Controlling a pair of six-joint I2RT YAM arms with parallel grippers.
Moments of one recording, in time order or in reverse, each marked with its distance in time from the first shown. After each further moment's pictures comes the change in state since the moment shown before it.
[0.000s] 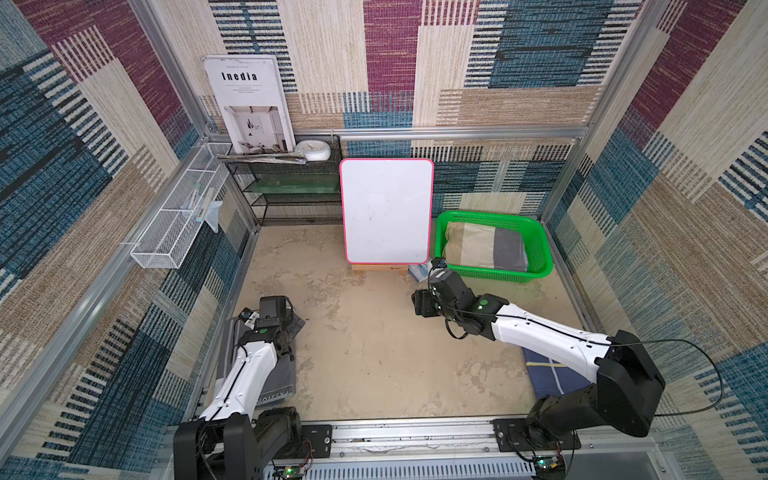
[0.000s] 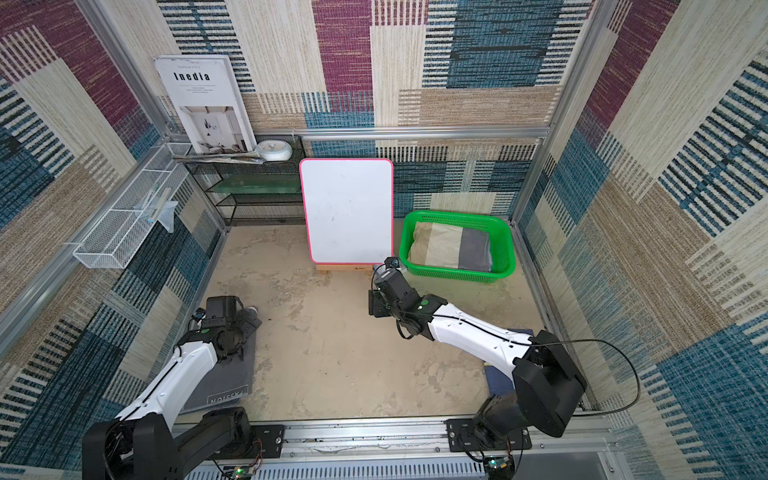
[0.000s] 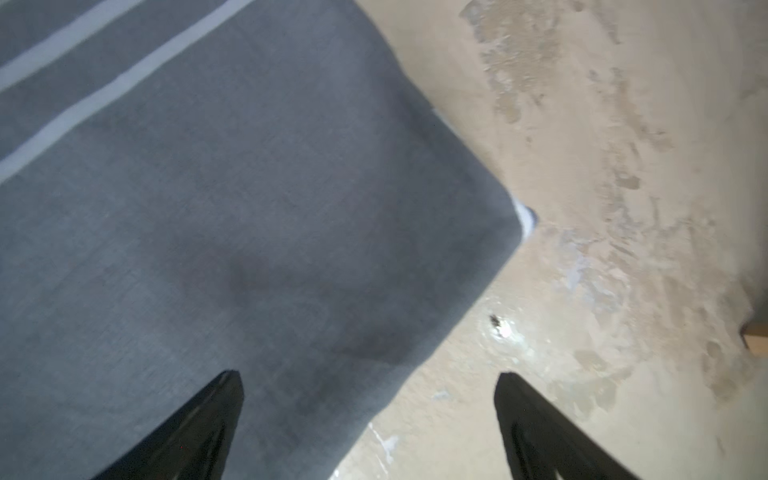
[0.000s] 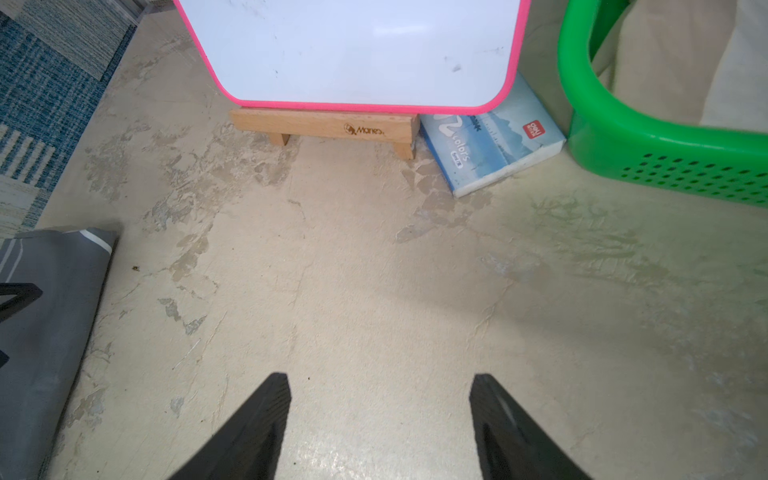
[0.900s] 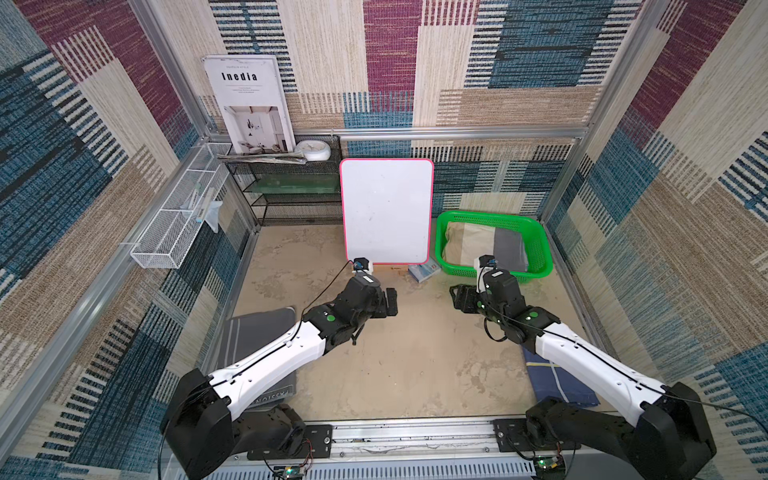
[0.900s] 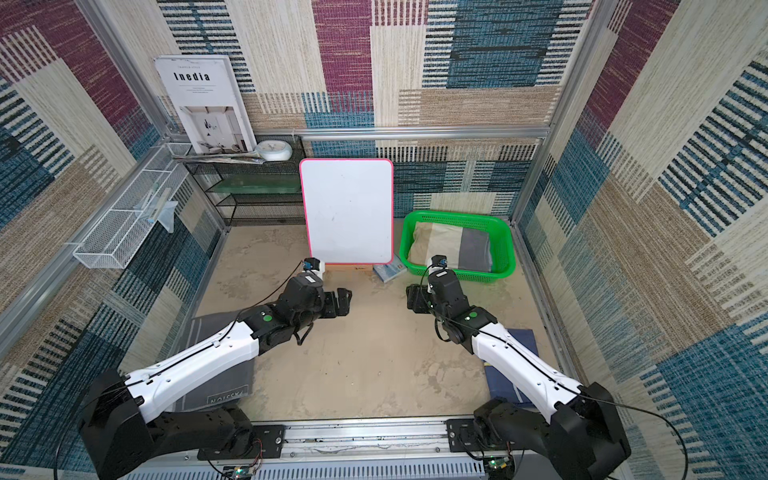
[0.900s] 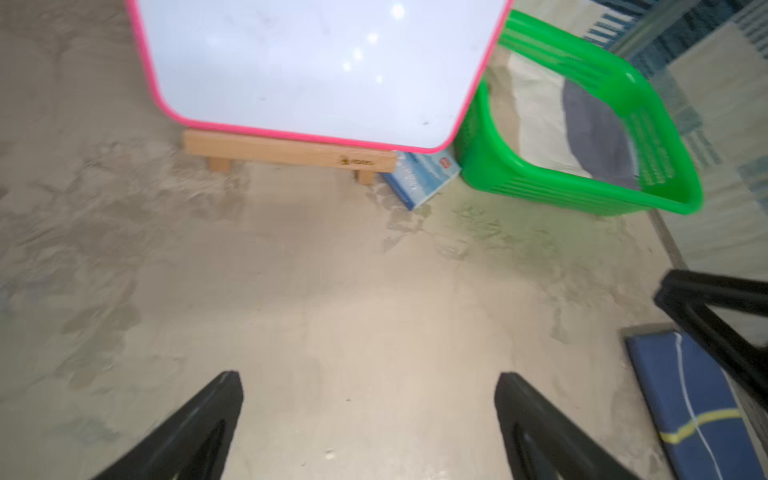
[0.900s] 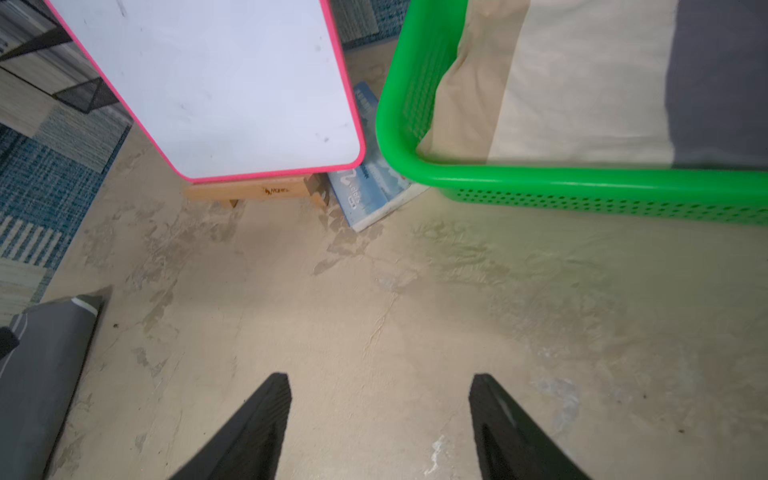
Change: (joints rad) left arm -0.805 0.122 0.306 0.198 -0.033 0.241; right arm -0.263 -0.280 -0.236 0.072 -0.130 -0.071
